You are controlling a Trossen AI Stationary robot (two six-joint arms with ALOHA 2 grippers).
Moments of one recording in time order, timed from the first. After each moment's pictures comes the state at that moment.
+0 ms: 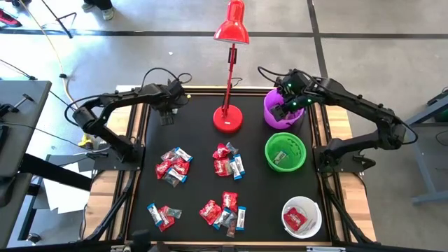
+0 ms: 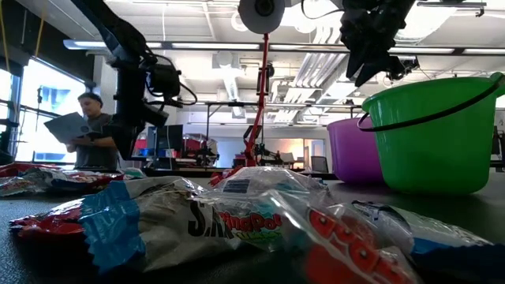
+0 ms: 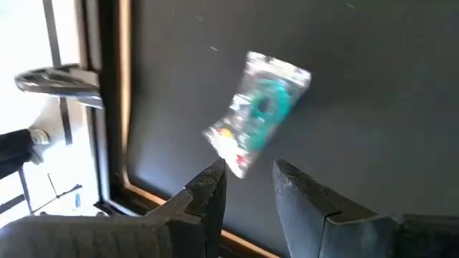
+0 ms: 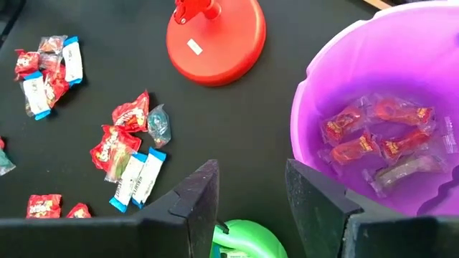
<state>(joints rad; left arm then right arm) 0.79 1.53 0.89 -0.75 -0.37 0.61 -0.56 1.24 1.23 -1.02 -0.16 0.40</state>
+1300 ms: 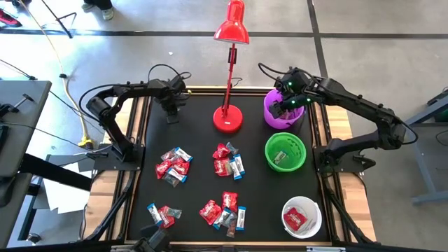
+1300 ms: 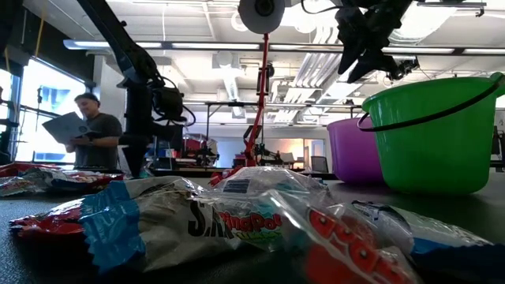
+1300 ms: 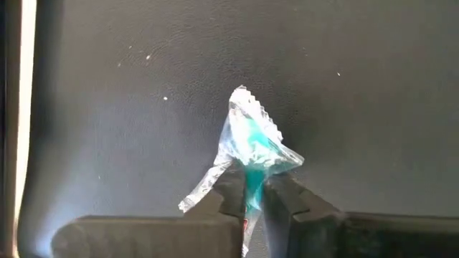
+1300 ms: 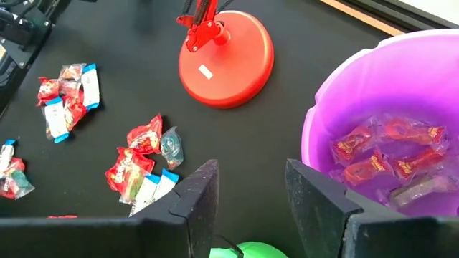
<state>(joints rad) 0.88 1.72 0.95 -0.70 -0.09 0.55 -0.56 1.24 1.23 -0.95 -0.16 0.44</state>
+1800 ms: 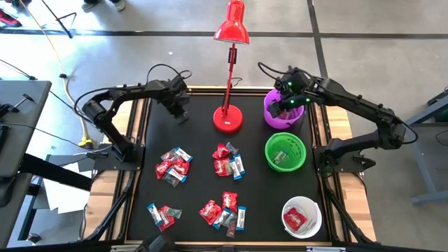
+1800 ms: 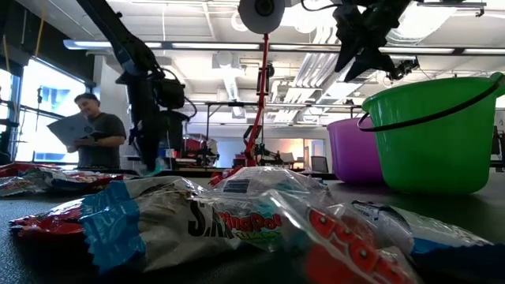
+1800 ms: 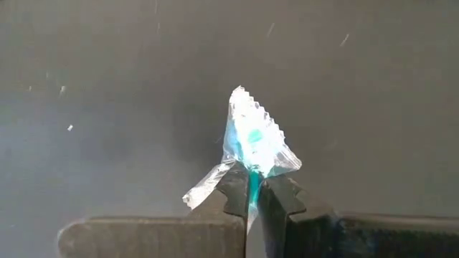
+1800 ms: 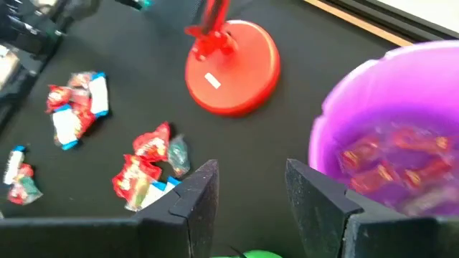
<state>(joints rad) 0.84 1.65 0.95 -0.68 0.17 0.20 -0.54 1.24 1.23 -0.91 -0.16 0.46</state>
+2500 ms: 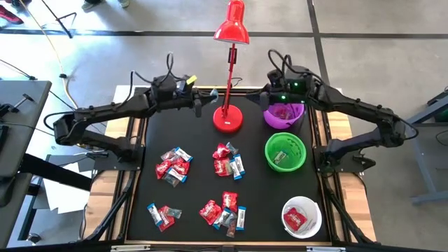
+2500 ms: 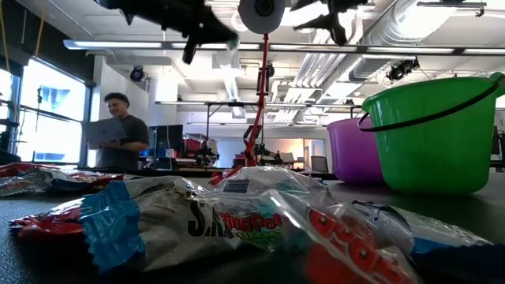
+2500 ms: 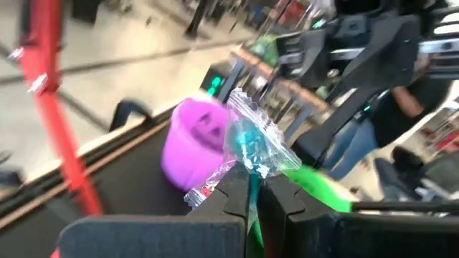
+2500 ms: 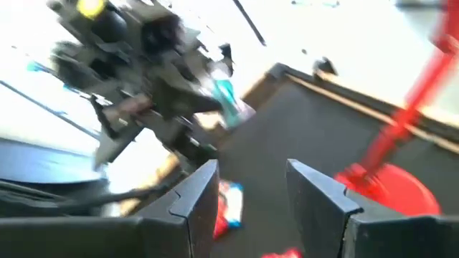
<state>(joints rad) 0.42 1.23 0.95 0.11 0.14 -0.45 -0.39 1.24 1.23 -0.29 -0.18 0.61</state>
